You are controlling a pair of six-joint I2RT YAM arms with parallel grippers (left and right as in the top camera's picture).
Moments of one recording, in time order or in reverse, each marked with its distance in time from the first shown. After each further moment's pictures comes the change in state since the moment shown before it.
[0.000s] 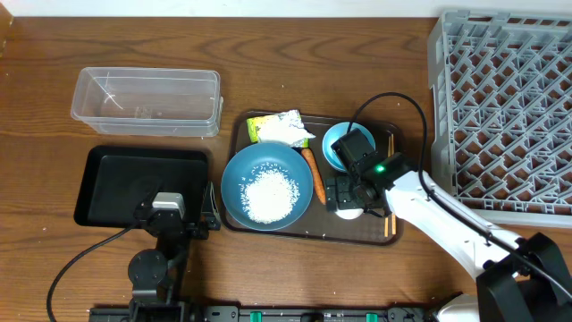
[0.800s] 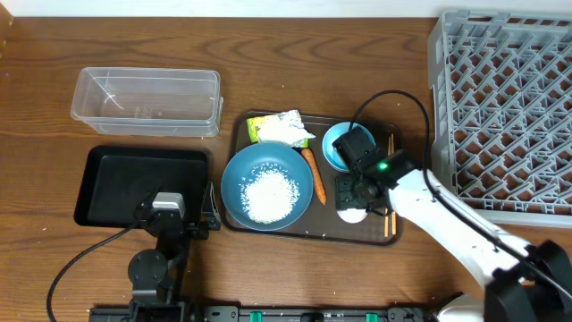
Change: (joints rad) left arm 0.000 0.000 0.000 0.000 0.000 0.000; right arm -0.004 -0.034 0.055 -0.094 -0.003 -0.004
